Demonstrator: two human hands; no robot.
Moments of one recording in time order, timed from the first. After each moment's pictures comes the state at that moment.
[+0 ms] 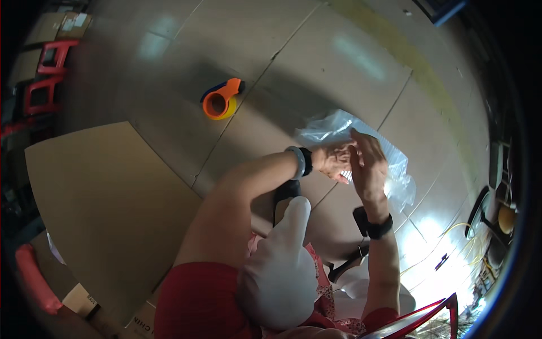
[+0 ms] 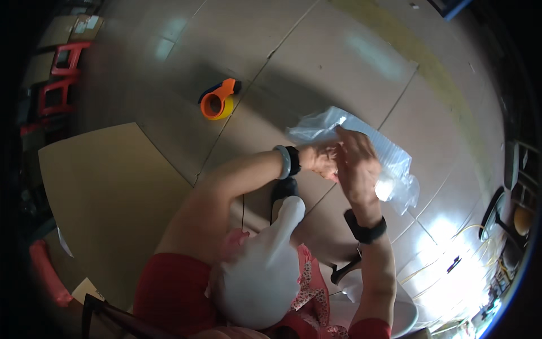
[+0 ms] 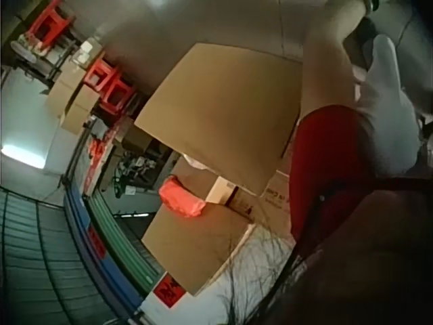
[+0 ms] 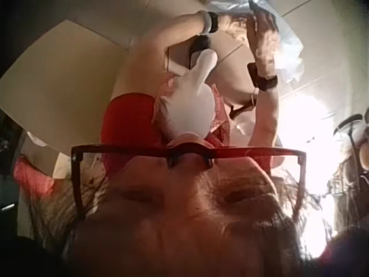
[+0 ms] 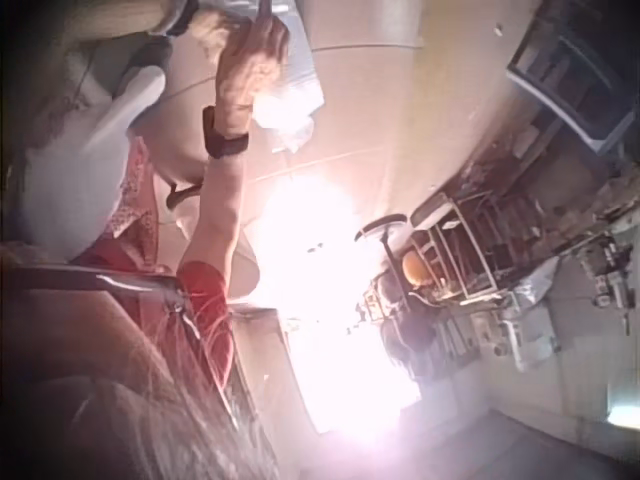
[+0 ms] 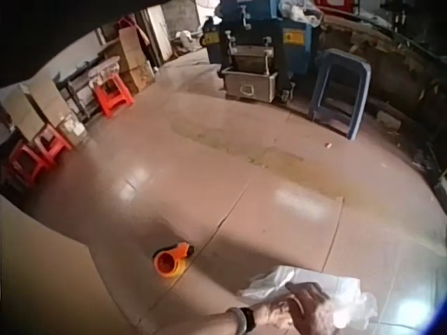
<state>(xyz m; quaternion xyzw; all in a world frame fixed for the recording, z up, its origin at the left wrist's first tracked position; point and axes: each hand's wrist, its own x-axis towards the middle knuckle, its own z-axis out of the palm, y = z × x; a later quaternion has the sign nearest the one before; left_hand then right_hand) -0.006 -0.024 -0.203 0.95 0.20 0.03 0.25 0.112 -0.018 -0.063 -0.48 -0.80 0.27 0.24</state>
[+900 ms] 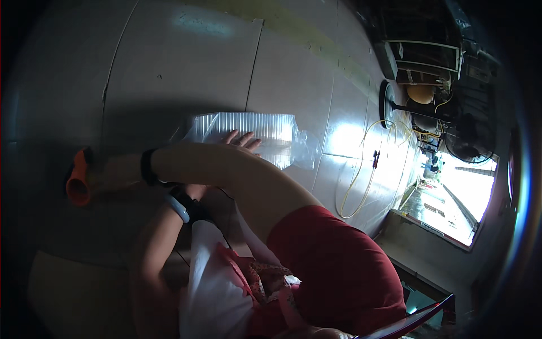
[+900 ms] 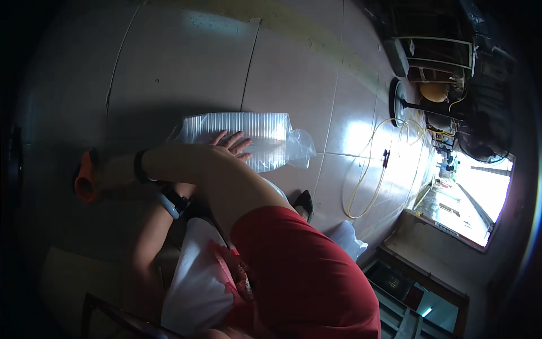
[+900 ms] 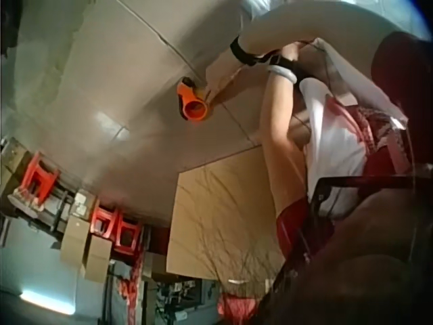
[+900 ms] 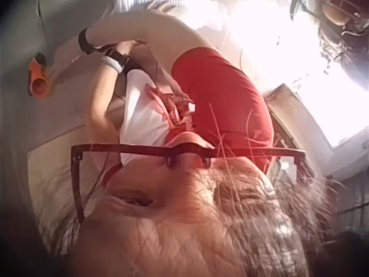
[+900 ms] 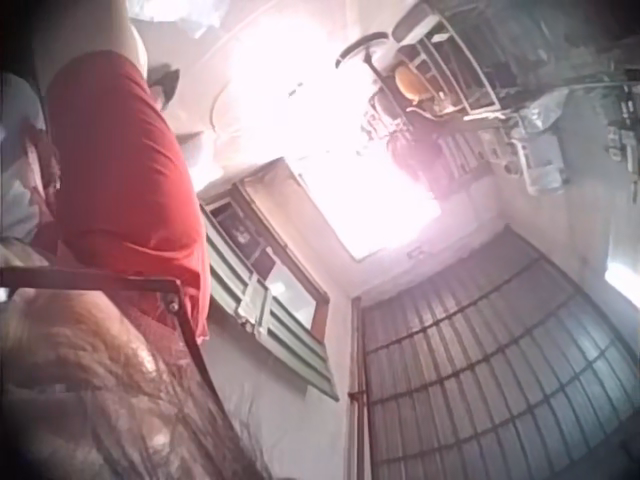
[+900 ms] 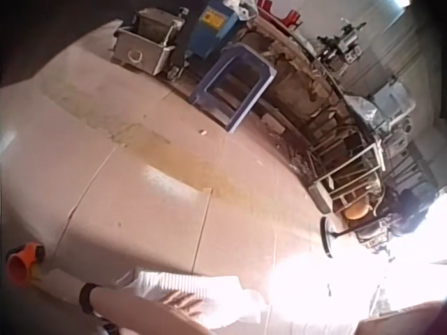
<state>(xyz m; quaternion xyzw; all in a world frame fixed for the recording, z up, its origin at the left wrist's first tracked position) 0.040 -0.014 -0.217 0.93 0.17 0.18 0.26 -0.066 0.045 -0.198 -0.12 -0.86 0.47 0.13</state>
